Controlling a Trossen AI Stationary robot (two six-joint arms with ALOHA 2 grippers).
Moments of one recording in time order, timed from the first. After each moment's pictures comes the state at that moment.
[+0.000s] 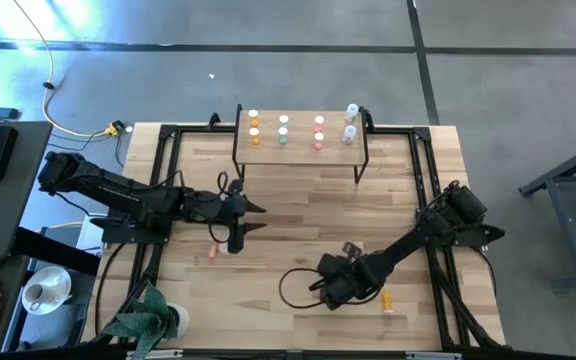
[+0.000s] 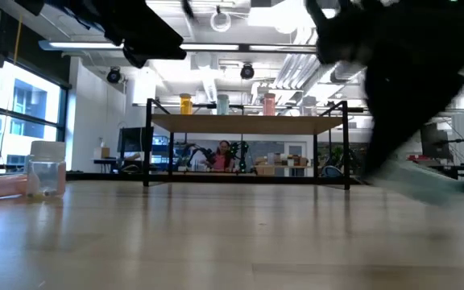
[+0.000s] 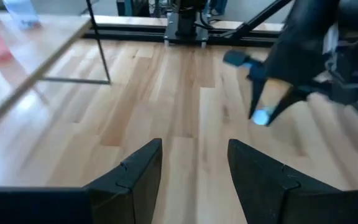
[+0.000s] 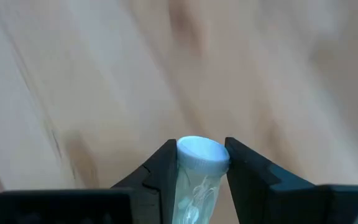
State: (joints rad) left arm -0.07 1.14 0.64 0.07 -0.25 -0.11; right arm 0.57 1.89 1.22 -0.65 0.39 0.98
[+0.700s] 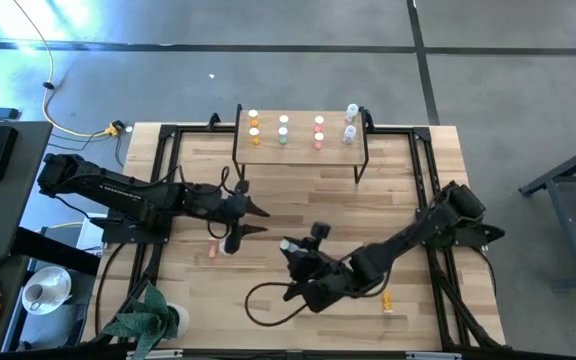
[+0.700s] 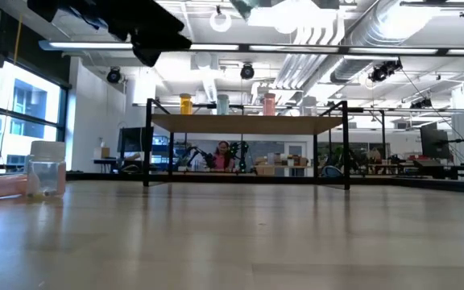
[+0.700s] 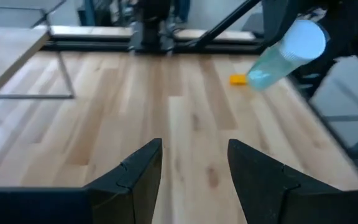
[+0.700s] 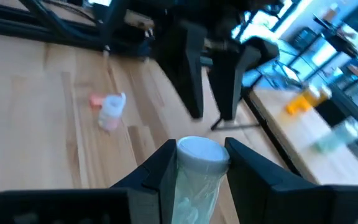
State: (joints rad) left arm -0.01 1.15 0.64 0.13 -0.03 -0.07; right arm 0.53 1.89 1.62 -0.50 0.98 0.21
